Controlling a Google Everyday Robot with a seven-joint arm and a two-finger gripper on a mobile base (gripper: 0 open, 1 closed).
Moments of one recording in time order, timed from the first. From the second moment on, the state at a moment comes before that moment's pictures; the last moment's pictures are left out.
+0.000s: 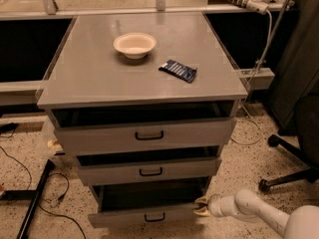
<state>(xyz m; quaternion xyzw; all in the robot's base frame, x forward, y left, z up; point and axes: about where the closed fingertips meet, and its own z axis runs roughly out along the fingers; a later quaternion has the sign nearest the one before) 0.537 -0.197 0.187 -0.62 0.68 0.15 0.36</state>
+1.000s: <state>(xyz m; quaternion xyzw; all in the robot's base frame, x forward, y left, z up) 0.527 -0.200 0.172 -0.61 0.70 0.17 0.34</state>
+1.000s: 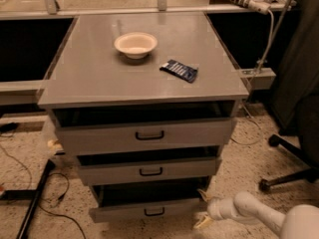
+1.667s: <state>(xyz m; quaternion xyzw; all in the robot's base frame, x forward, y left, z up) 0.516 -0.202 0.176 -0.60 0.71 0.18 0.34</state>
